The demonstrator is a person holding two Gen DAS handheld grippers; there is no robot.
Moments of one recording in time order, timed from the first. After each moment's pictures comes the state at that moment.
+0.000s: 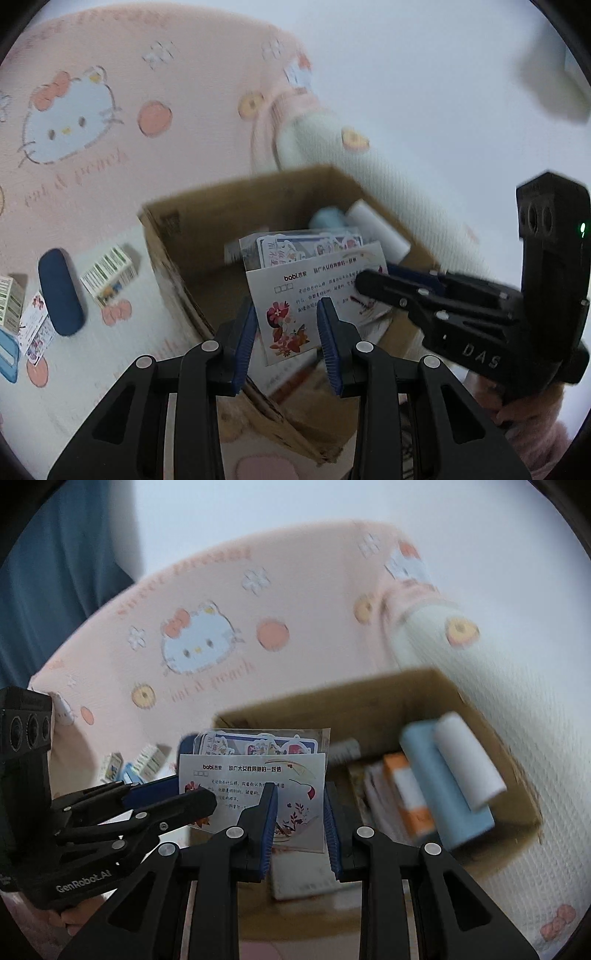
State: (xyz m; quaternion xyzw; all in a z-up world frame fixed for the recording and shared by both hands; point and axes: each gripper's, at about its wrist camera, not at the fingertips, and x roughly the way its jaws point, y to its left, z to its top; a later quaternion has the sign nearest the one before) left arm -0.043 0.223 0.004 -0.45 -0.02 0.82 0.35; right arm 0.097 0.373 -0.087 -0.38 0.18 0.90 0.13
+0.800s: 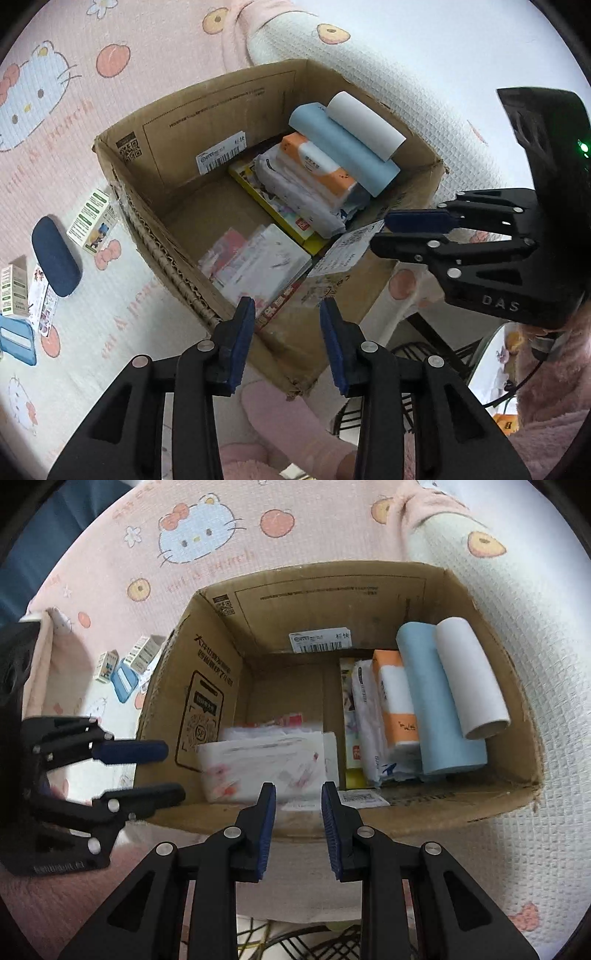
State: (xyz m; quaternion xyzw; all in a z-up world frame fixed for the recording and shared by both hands) left arm -0.018 0.254 -0.018 -0.57 0.09 0.74 0.35; right arm 0.107 0.391 -0.118 -0.55 0.15 0.82 0.05
